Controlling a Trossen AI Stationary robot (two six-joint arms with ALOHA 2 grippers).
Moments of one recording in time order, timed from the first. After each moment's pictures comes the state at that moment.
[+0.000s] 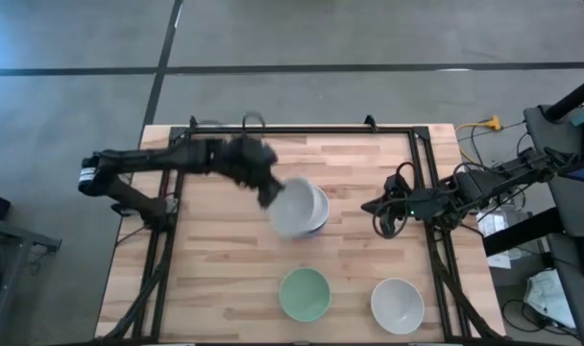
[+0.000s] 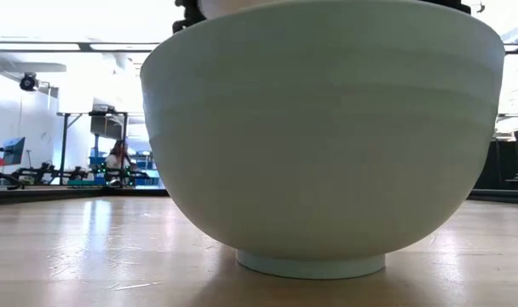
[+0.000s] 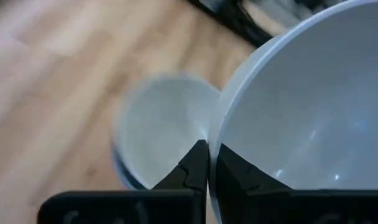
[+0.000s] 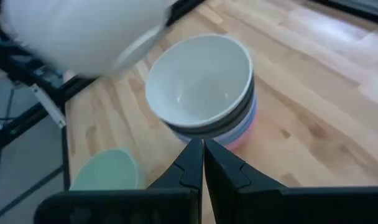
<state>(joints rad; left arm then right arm) 0.10 1.39 1.39 -0.67 0.11 -0.48 0.38 0.92 0.93 -0.64 0.45 0.82</state>
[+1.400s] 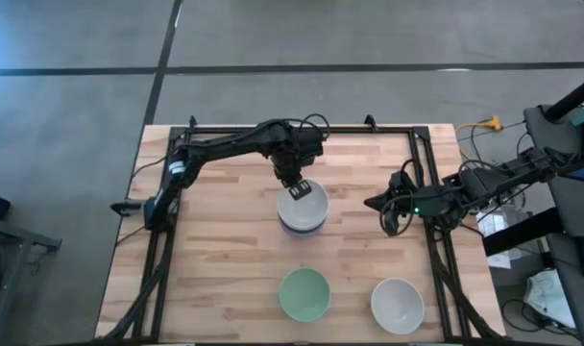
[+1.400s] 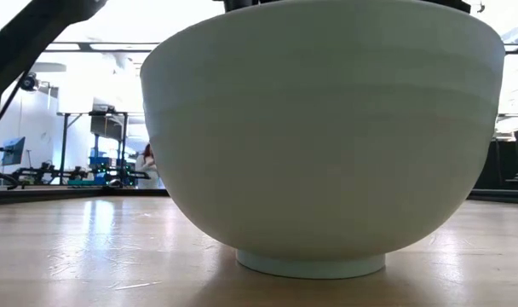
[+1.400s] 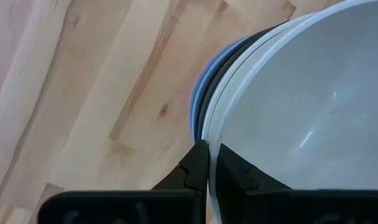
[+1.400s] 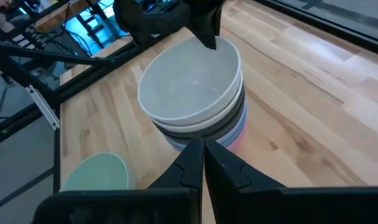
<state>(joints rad) 0.22 2.11 2.22 -1.48 0.09 -0.32 0.38 0.88 0.93 -0.65 0.49 0.75</state>
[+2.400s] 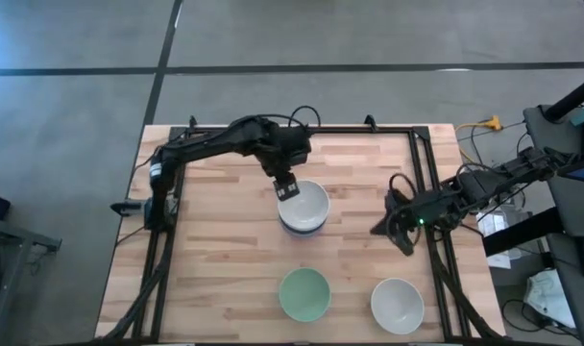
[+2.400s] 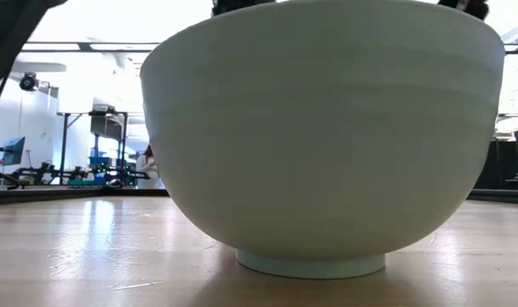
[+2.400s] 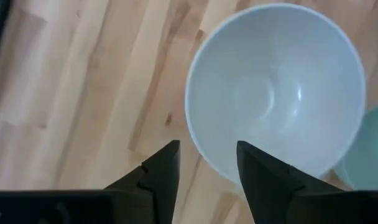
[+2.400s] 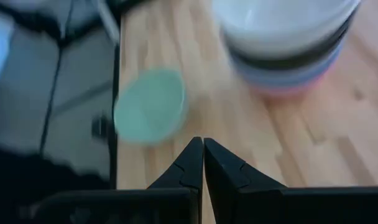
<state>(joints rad) 0.16 1.95 2.21 -1.48 0.02 -0.21 0.41 0.89 0.91 -0.67 0.12 0.68</state>
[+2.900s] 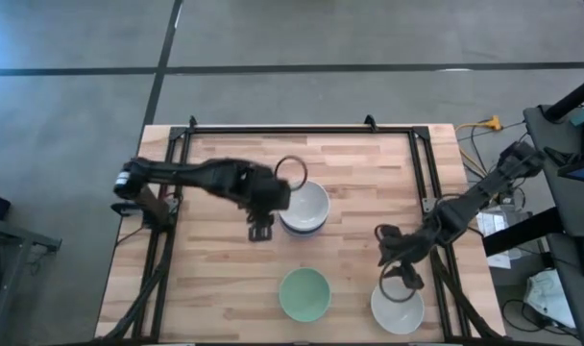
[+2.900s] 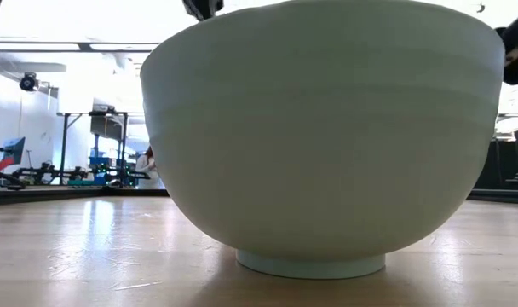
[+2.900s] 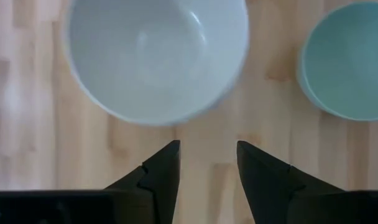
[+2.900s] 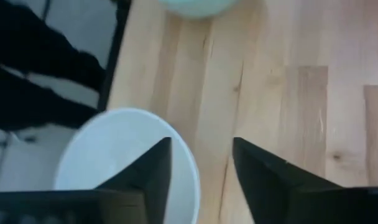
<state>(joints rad) -0.12 1.72 1.88 -1.34 -0.11 -0.13 0.64 1.03 0.70 -0.55 -0.03 0.57</state>
